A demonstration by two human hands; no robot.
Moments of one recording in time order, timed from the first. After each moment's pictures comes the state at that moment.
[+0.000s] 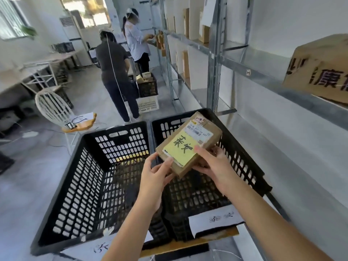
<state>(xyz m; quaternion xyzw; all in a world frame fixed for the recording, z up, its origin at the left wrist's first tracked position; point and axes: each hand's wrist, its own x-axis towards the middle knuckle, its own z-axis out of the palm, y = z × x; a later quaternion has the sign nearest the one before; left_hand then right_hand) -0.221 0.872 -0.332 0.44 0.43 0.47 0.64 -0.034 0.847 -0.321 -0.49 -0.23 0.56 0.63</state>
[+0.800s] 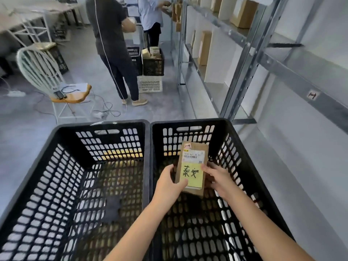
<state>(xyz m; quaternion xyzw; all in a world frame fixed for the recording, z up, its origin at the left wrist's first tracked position) -0.160 1.022 -0.407 0.58 0.60 0.25 0.49 0.037 1.033 -0.436 -0.63 -0.21 0.58 0.46</state>
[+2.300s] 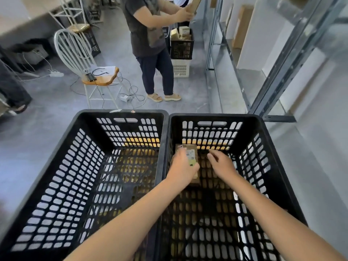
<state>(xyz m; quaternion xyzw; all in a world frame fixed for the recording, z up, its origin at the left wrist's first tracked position) -0.143 1.081 -0.410 0.62 0.65 0.21 0.39 0.025 1.108 -0.472 -0.70 -0.58 0.34 0.23</state>
